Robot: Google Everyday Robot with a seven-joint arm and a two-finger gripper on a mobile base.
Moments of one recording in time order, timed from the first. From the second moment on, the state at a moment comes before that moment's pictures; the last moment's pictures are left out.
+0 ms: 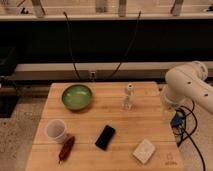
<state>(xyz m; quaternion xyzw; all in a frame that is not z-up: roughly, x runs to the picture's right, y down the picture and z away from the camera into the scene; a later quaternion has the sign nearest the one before) 0.285 0.107 0.684 -0.28 0.02 0.02 0.96</state>
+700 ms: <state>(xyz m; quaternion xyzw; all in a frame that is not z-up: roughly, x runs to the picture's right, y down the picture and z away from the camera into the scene) 0.274 0.088 0.709 -0.27 0.02 0.01 0.96</state>
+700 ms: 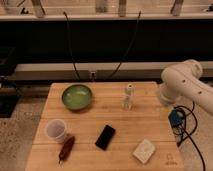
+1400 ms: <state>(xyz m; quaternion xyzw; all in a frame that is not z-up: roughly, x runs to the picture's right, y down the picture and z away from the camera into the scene) 0.258 0.079 0.729 -0.26 0.02 0.00 0.97</state>
